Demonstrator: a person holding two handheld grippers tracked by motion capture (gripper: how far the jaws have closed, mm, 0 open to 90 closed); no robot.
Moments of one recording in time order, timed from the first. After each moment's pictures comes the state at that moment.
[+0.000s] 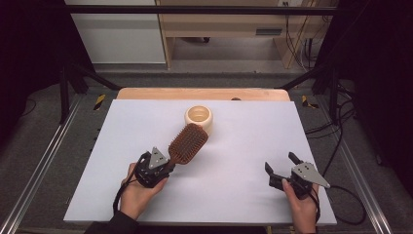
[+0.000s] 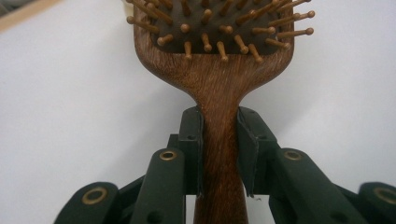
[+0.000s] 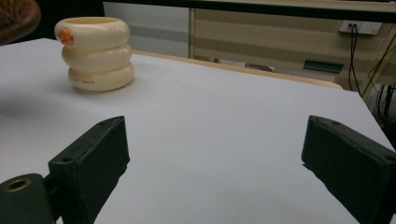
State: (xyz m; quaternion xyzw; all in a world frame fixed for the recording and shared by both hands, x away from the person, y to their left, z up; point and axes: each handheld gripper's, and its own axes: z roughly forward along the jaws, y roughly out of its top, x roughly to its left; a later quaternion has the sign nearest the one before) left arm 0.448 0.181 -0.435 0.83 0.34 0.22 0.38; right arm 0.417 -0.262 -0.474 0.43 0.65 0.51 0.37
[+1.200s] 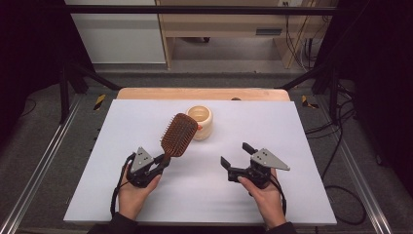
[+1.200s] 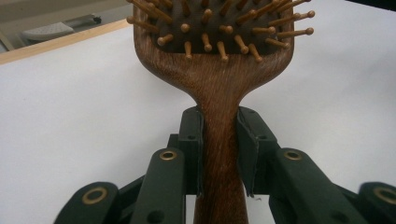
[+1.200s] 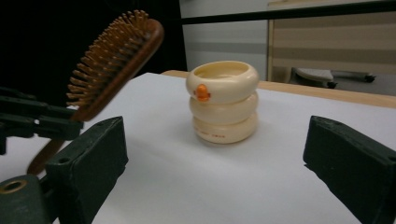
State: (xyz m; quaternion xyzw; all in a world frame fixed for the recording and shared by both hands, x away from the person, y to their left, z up) left arm 0.442 0.203 -0.446 0.78 0.35 0.23 0.47; right arm 0.433 -0.143 -0.432 0.38 0.66 0.60 0.24
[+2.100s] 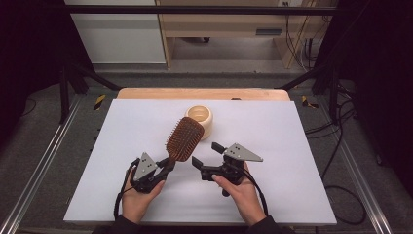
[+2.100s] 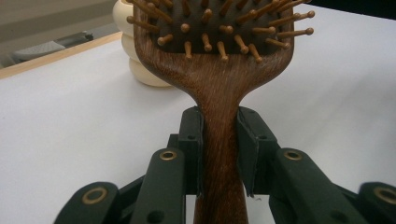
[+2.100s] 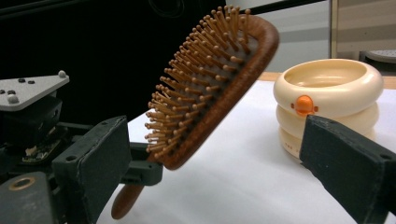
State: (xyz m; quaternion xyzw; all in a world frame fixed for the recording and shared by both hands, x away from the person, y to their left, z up) left arm 0.429 0.191 -0.448 0.78 0.32 0.25 0.48; right arm 0.442 -0.079 -0.420 0.37 0.66 0.64 0.14
